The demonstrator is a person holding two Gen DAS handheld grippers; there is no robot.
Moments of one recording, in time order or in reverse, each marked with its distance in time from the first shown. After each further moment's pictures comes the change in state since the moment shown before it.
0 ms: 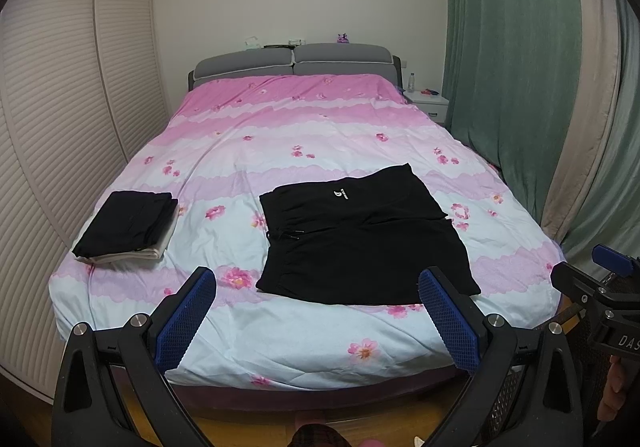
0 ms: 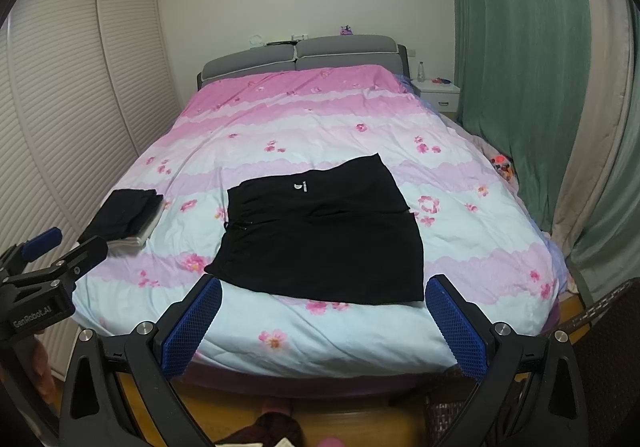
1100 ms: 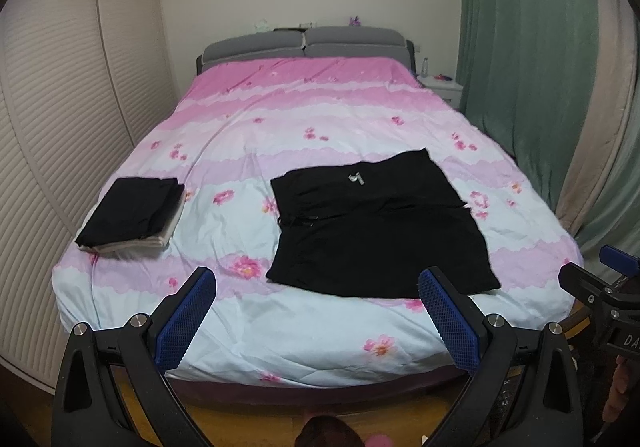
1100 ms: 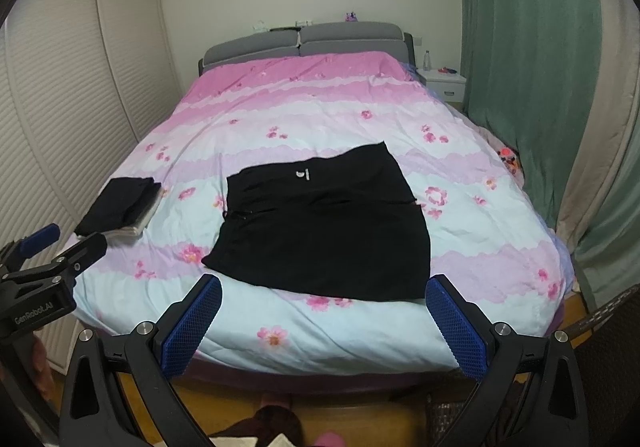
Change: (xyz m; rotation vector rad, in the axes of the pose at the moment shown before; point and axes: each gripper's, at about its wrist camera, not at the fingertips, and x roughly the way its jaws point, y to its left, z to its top) left arm 0.050 0.012 -0.005 -0.016 0.083 0.051; right arm 0.035 0.006 0.001 -0.011 0.058 0.004
